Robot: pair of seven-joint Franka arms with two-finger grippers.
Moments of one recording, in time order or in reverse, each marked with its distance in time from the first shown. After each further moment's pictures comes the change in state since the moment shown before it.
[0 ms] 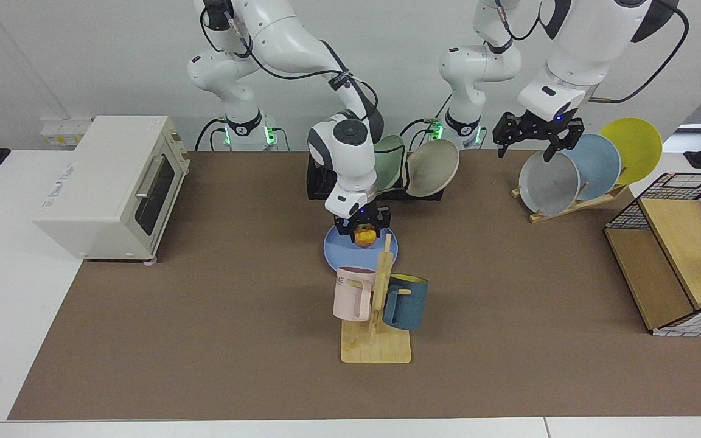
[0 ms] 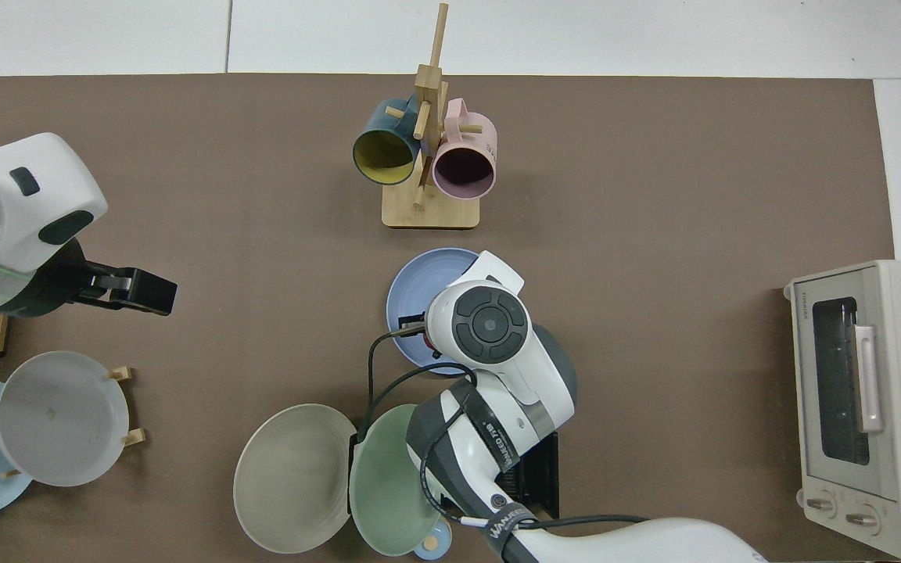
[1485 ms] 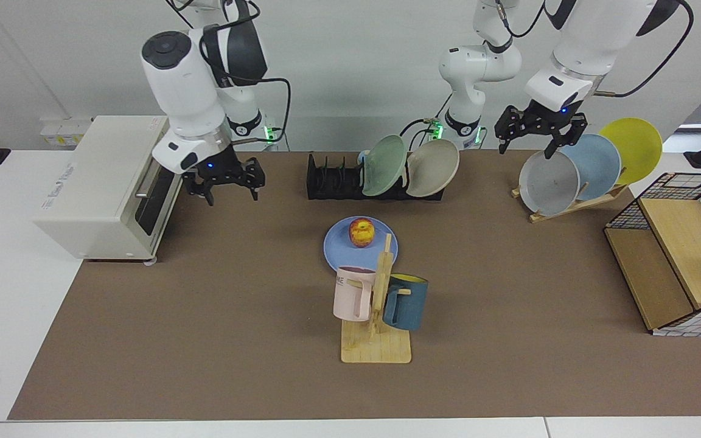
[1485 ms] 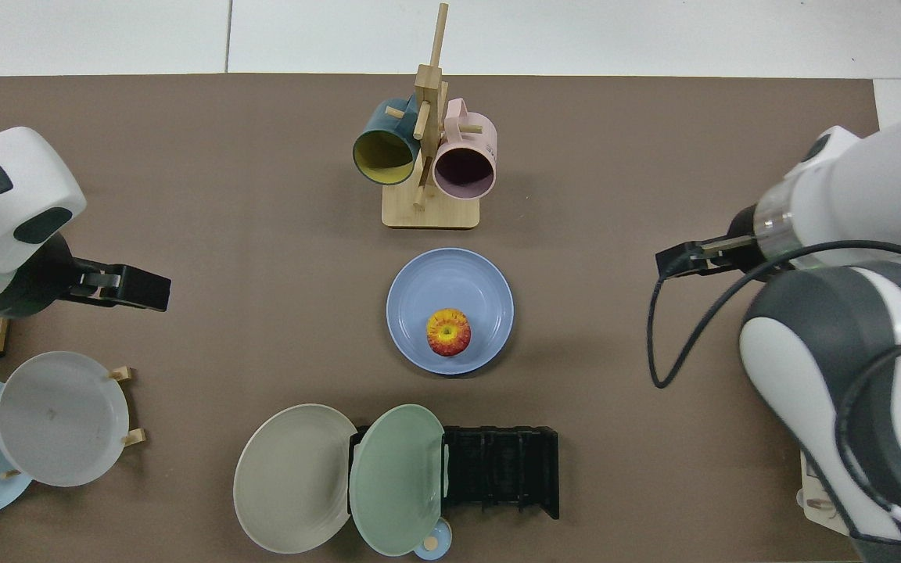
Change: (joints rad) left arm 0.009 -0.014 0.005 0.000 -0.040 0.018 0.000; right arm -0.342 -0.354 -0.148 0.142 -0.045 -0.637 -0.455
